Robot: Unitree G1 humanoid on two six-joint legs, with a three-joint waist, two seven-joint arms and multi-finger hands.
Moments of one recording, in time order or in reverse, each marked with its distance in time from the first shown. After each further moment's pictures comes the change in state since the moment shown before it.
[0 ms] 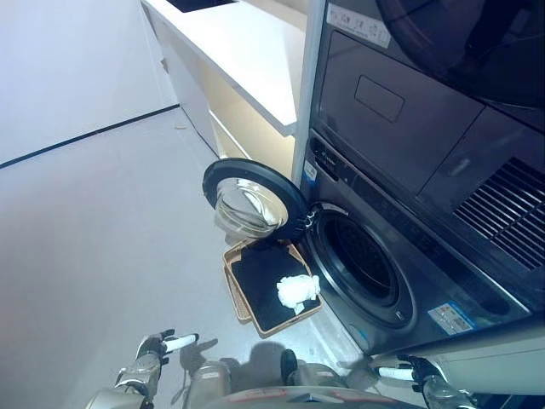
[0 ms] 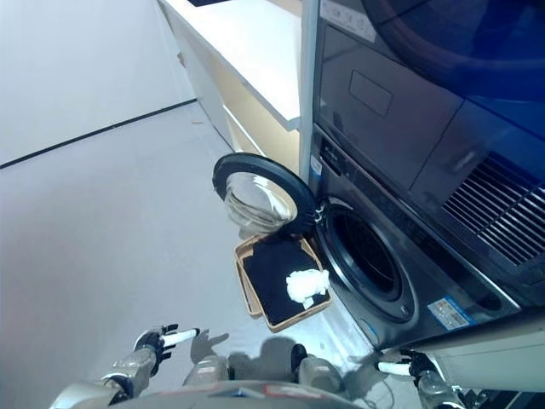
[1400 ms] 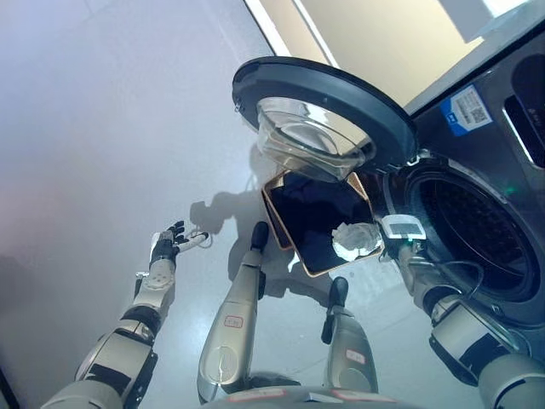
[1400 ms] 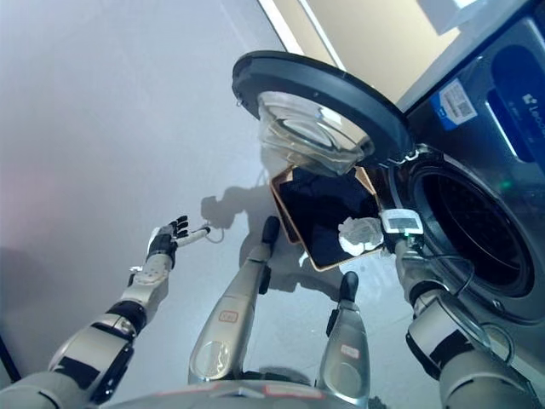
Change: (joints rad) left arm -0.286 0.056 -0.171 -0.251 -0.184 -0.111 0.146; right arm -0.609 -0.107 0.568 0.025 -0.768 0.101 -0.398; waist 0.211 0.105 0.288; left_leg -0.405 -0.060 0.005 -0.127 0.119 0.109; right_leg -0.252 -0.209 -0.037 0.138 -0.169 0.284
